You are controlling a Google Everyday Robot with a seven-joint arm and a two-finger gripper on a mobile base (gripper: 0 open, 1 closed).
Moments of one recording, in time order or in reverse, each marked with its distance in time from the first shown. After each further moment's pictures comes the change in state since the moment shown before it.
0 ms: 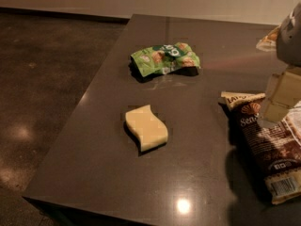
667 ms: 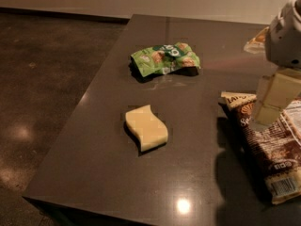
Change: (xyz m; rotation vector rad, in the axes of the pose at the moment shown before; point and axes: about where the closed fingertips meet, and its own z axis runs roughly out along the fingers) arm -0.020 0.013 0.001 -0.038 -0.025 -0.053
